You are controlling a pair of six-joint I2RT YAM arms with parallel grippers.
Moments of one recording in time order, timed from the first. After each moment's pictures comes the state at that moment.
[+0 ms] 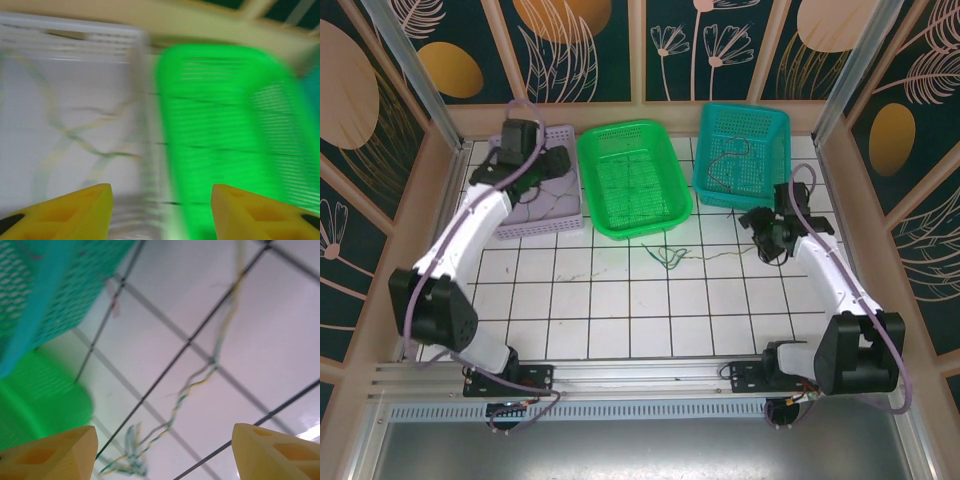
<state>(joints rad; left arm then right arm) -0.29 1.53 1.41 -0.51 0.02 -0.45 0.04 1.25 0.90 -0.68 -0.14 0.99</state>
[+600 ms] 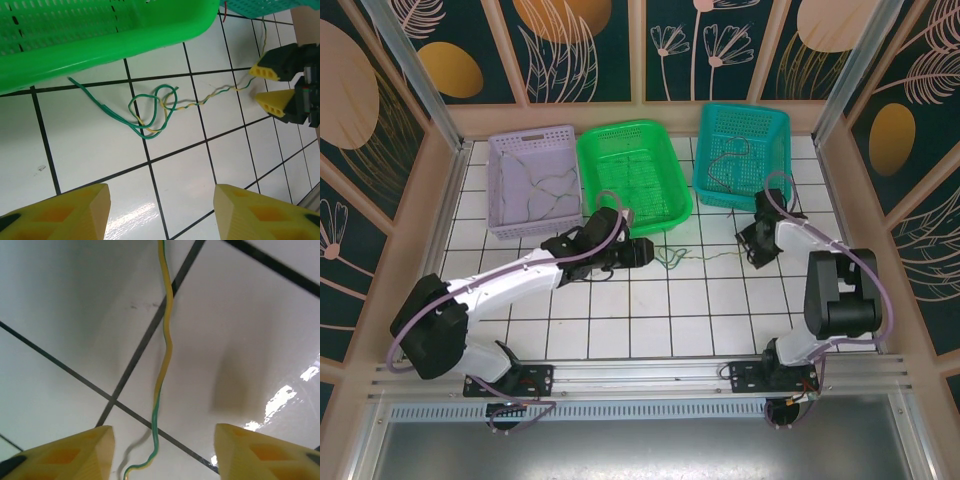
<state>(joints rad) -0.82 1.45 0.94 -0.24 0.11 -0.80 0.08 1.58 0.87 -0.55 -0.02 1.09</state>
